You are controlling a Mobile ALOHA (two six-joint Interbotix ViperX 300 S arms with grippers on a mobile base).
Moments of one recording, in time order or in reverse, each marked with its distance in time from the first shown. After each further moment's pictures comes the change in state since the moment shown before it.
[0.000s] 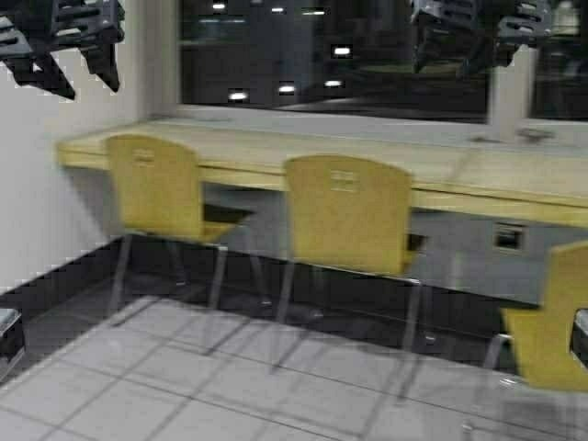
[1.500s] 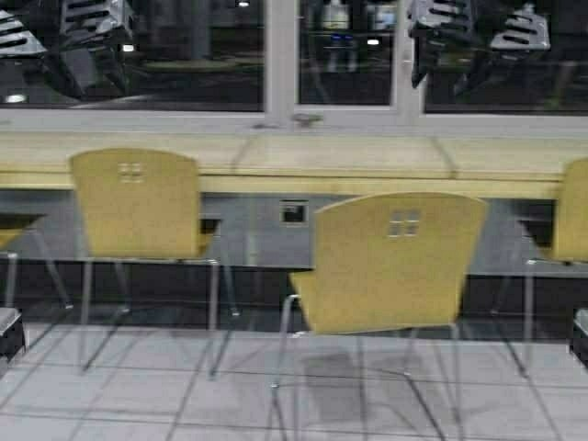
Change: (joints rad) left arm -0.006 0.028 -0.021 0.000 0.006 0.000; right arm -0.002 0.048 -0.018 0.008 0.044 0.025
